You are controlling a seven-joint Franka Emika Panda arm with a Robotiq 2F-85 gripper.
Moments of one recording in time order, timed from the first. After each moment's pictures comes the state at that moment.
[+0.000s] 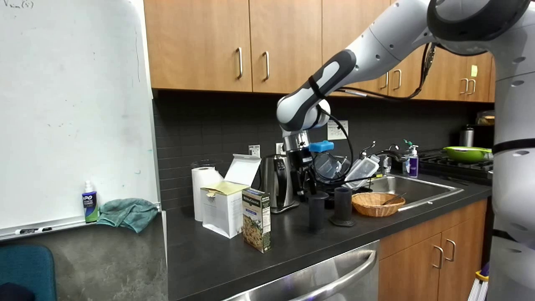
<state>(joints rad) -0.01 0.05 -0.01 -2.10 -0.05 1.93 -0.29</state>
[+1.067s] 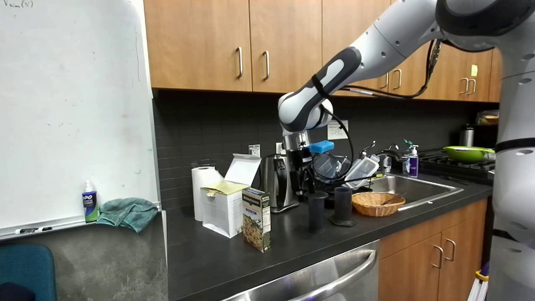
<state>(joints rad) -0.01 0.02 0.00 -2.15 -0.07 2.00 -0.29</state>
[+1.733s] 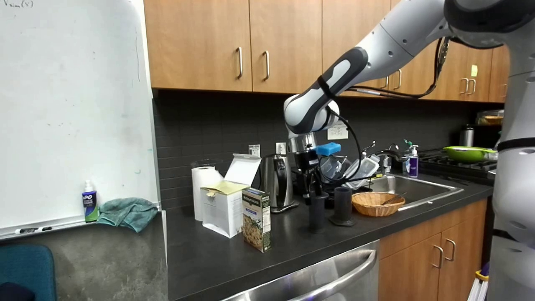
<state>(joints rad) -0.01 -0.02 -0.01 -2.21 -0.07 2.00 -0.28</state>
